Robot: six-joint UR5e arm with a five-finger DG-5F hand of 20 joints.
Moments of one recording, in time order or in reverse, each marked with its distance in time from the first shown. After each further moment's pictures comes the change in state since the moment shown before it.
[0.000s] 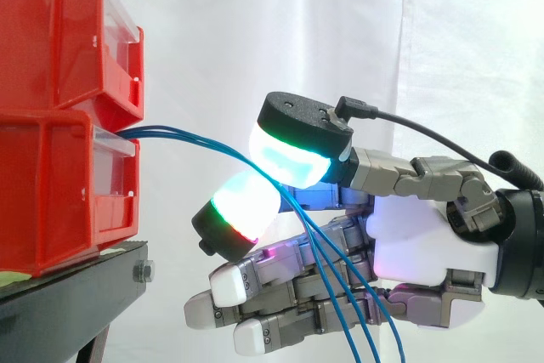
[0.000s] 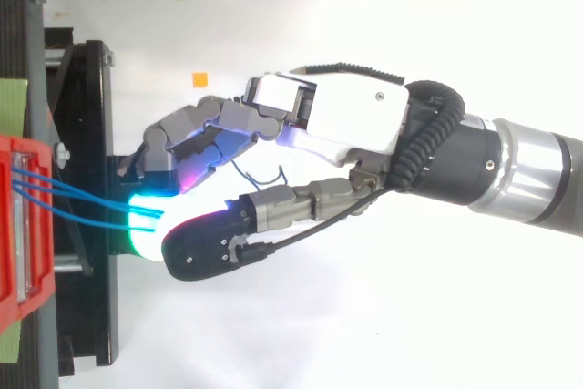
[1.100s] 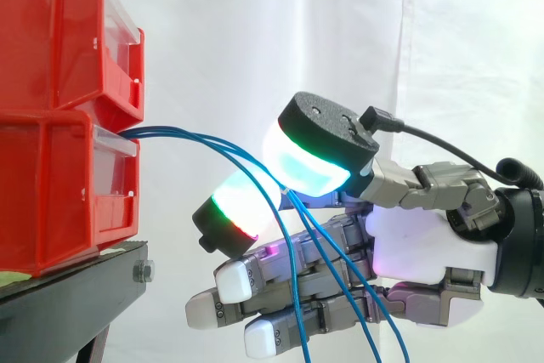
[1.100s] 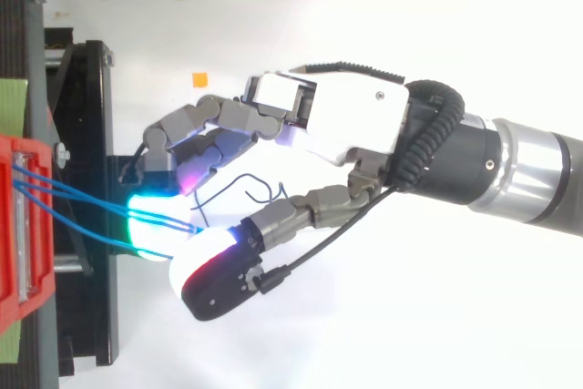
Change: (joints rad) arm 0.000 0.000 0.000 0.005 0.000 0.000
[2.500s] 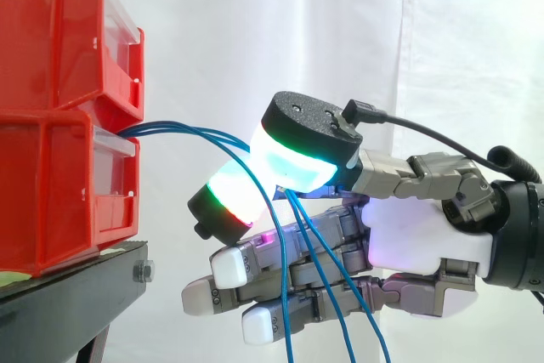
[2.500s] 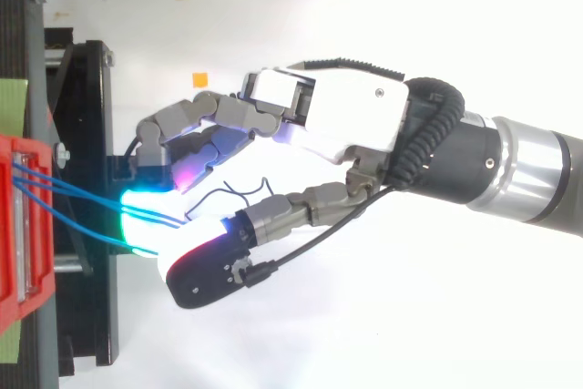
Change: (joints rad) arm -0.002 0.000 0.008 0.006 0.000 -0.003
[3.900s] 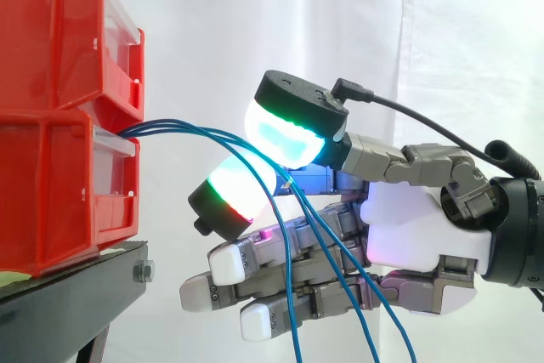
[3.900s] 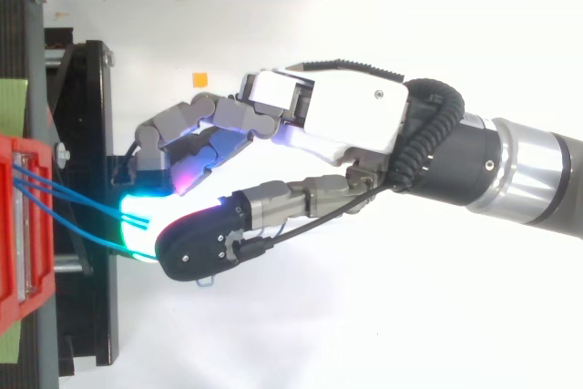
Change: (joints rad) arm 0.002 0.000 0.004 -0.002 0.002 -0.003
